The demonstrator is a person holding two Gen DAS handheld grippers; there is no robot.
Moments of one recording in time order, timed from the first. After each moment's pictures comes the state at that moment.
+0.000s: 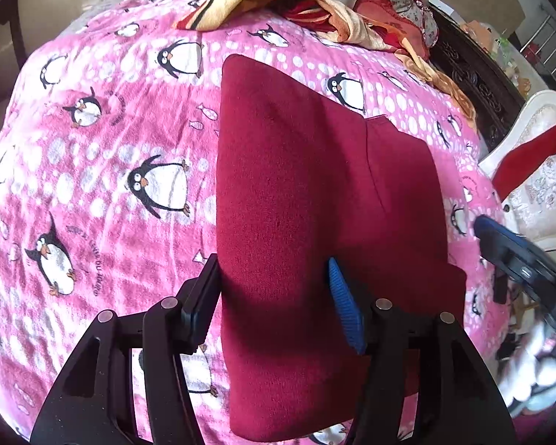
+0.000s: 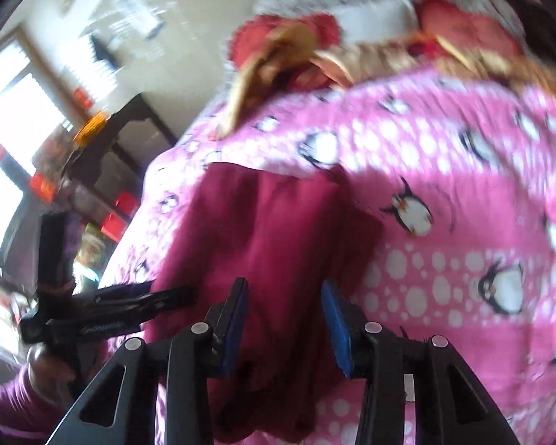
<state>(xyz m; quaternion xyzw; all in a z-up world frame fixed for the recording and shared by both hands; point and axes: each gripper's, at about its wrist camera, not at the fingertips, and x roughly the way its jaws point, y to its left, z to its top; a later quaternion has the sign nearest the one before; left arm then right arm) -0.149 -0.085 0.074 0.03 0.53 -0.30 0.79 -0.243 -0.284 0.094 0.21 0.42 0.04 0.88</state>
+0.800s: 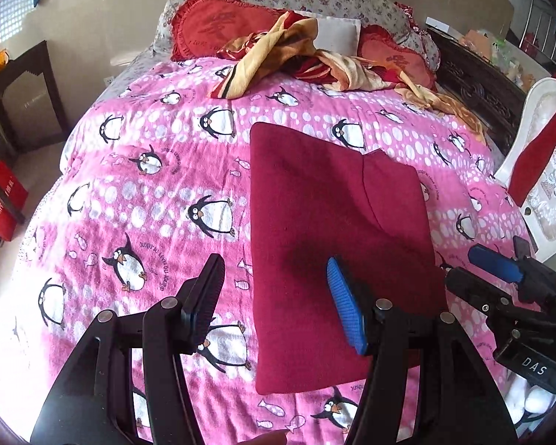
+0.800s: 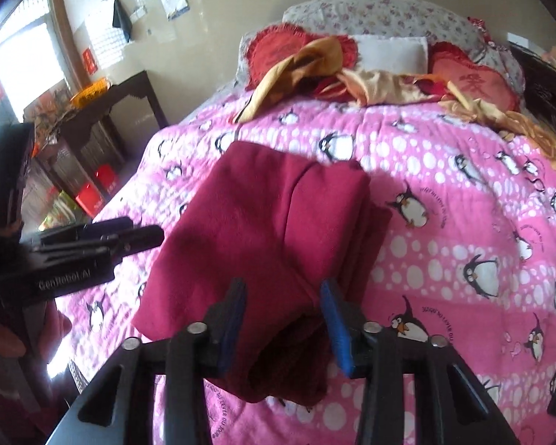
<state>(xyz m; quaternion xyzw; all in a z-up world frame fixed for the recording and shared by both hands) -0.190 -0.067 0.119 0.07 0.43 -0.26 0.86 -0.282 -0.227 0.096 0.11 0.41 -0.01 0.91</state>
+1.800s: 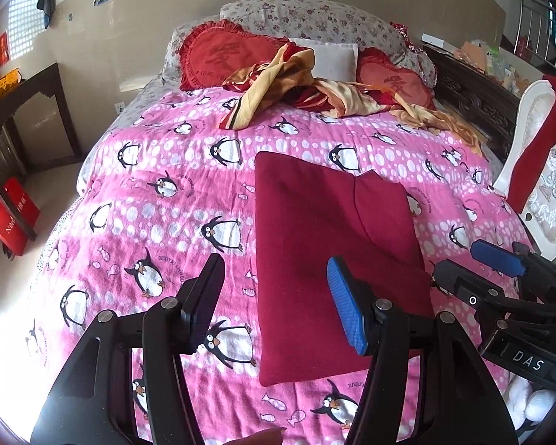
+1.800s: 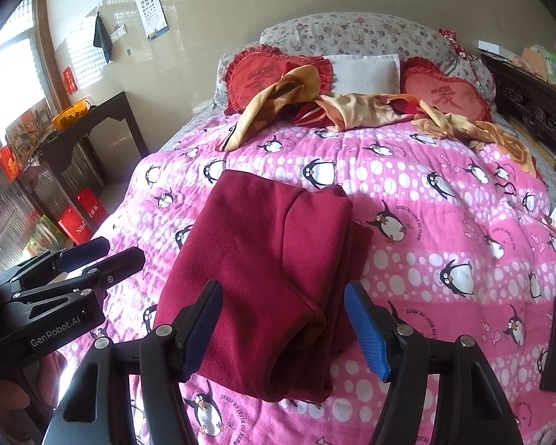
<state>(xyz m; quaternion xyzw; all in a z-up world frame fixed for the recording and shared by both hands) -0.215 -0.060 0.141 0.07 0.39 -0.25 0.88 -0.288 -0.209 0.124 0.12 0.39 -0.07 0.91</state>
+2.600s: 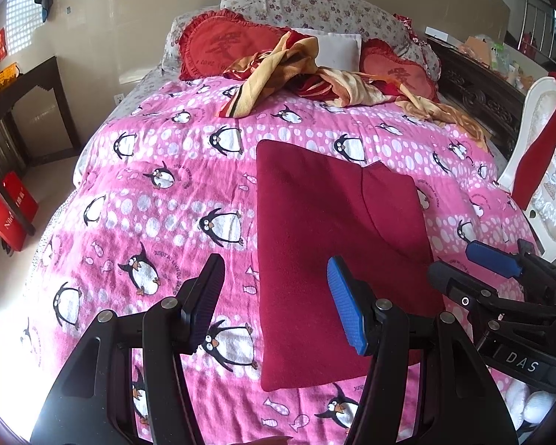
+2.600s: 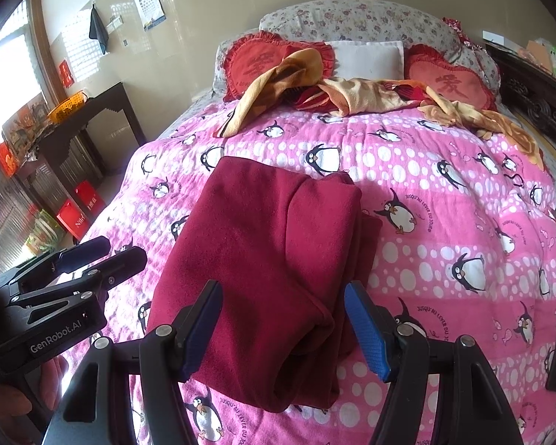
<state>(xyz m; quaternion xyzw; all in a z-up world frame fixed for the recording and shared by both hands) -0.204 -0.064 0.127 0.07 0.40 -0.24 0.88 -0.274 -0.209 0.110 0.12 0.41 -0.06 0.90</state>
